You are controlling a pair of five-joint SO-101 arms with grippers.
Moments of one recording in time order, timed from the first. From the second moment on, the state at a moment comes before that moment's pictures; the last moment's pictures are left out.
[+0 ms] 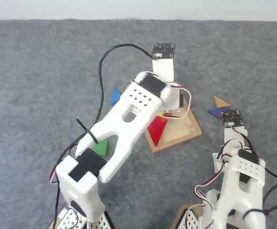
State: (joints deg) left arm 30.6 16.4 -7.5 73.7 39.6; right arm 19.8 -38.7 75.2 46.4 29.0
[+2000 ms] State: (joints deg) left arm 6.7 11.5 -27.3 90.1 15.9; right arm 19.8 -38.7 75.4 46.4 29.0
